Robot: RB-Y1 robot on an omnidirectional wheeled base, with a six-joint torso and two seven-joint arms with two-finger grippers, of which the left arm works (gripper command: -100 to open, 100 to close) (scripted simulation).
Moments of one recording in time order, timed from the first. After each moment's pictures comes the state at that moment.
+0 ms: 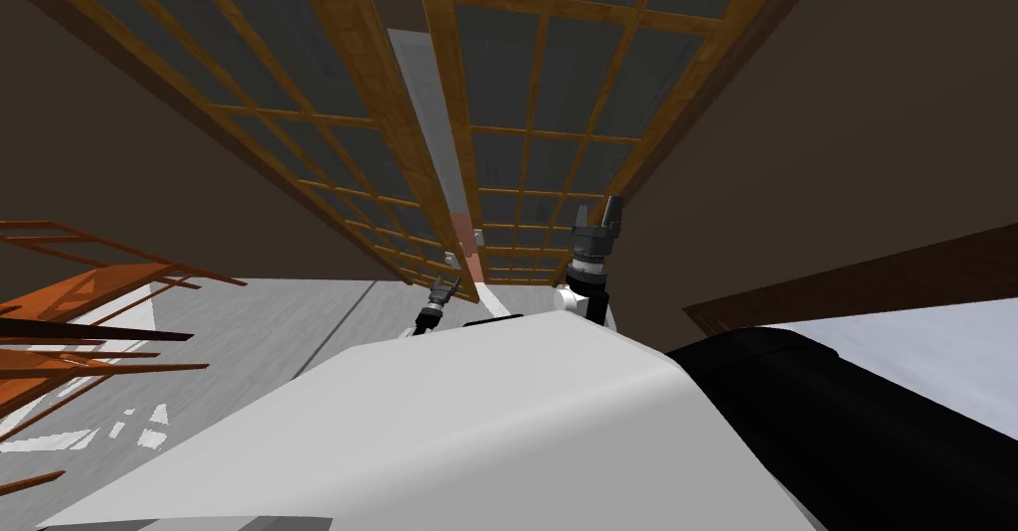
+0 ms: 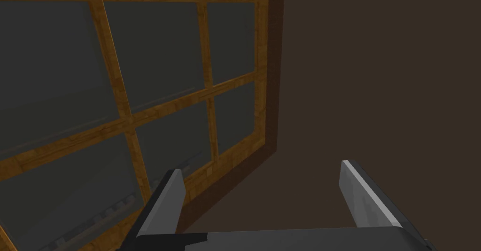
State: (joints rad) arm -0.02 0.14 -0.03 -0.68 -0.29 -0.88 -1.22
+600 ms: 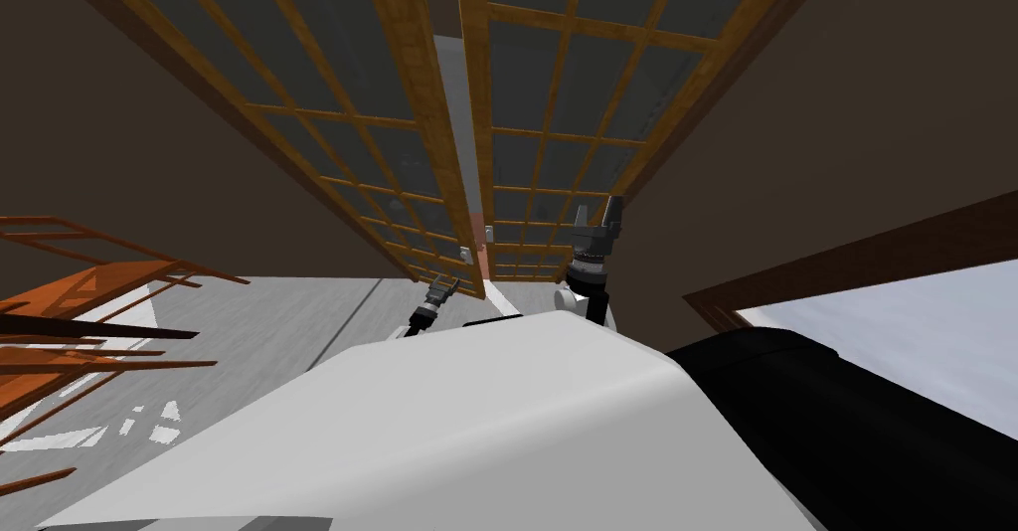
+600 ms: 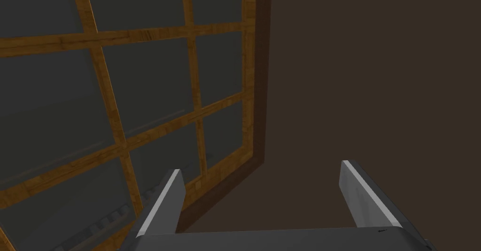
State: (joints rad) arm -0.02 0.22 -0.08 -0.71 -0.37 -0.96 -1.12
